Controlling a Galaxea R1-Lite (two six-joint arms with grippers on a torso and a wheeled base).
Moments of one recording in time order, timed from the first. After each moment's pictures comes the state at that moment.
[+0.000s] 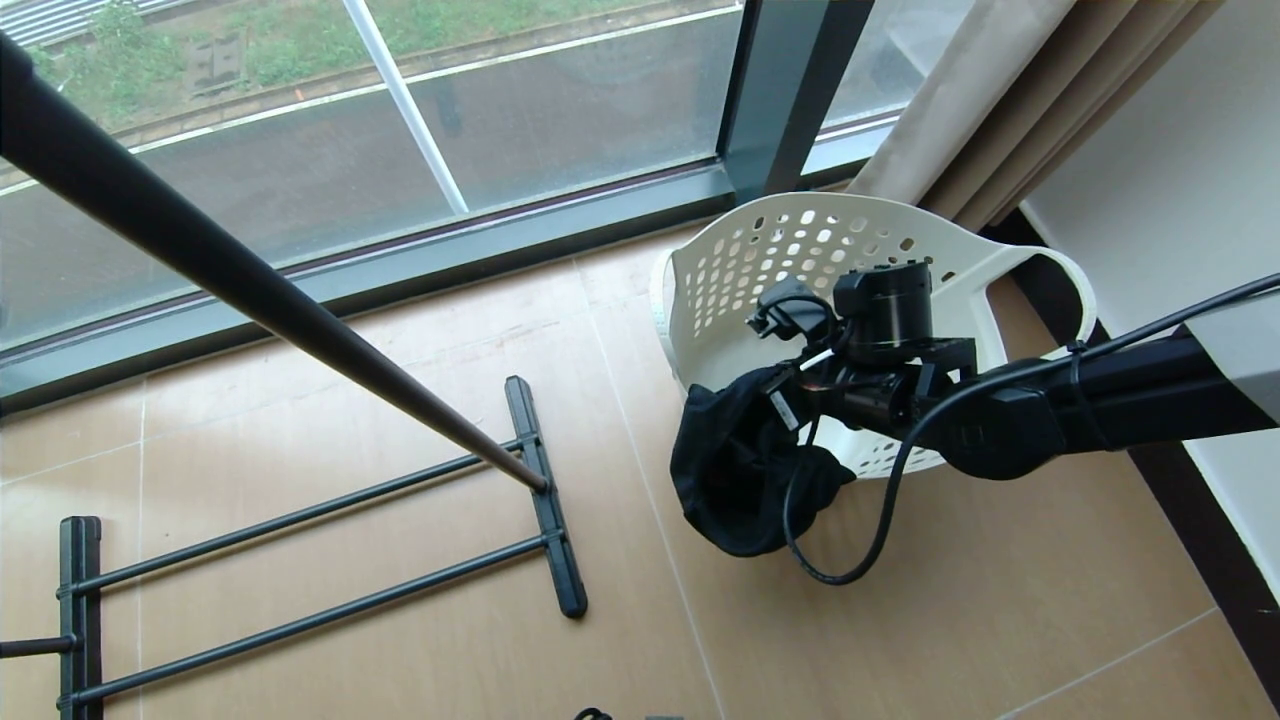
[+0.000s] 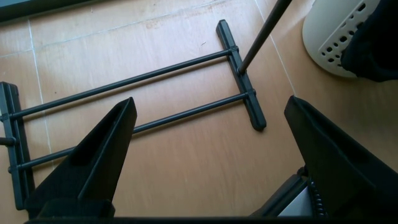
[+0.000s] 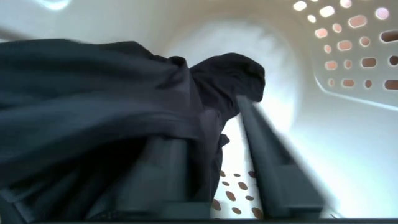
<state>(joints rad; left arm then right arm) -0.01 0.00 -0.02 0.05 0.00 -0.01 0.47 2.06 -1.30 -0.33 -0.22 -0.33</state>
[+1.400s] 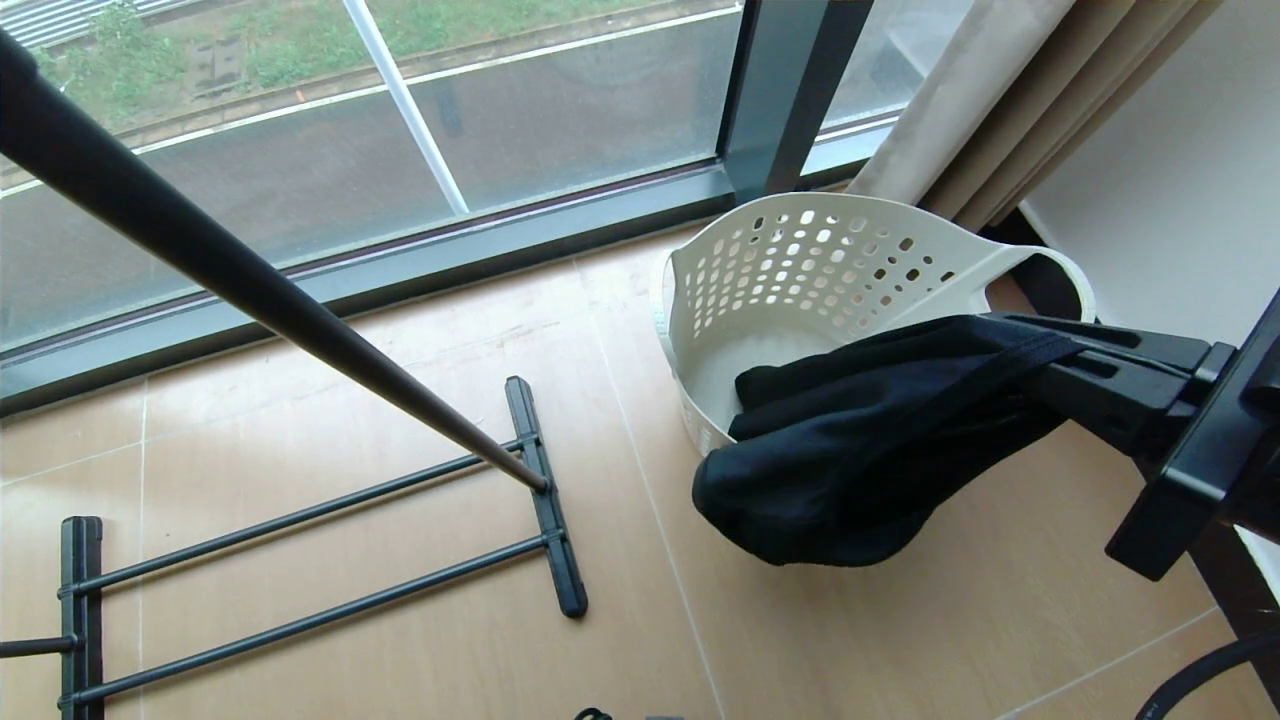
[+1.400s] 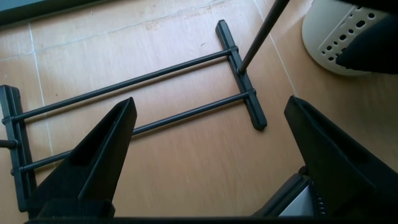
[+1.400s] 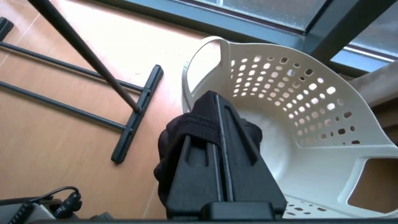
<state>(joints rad) -0.01 0.00 -0.02 0.05 0.00 0.00 0.95 1.18 -0.77 -0.38 -0.38 -0.32</state>
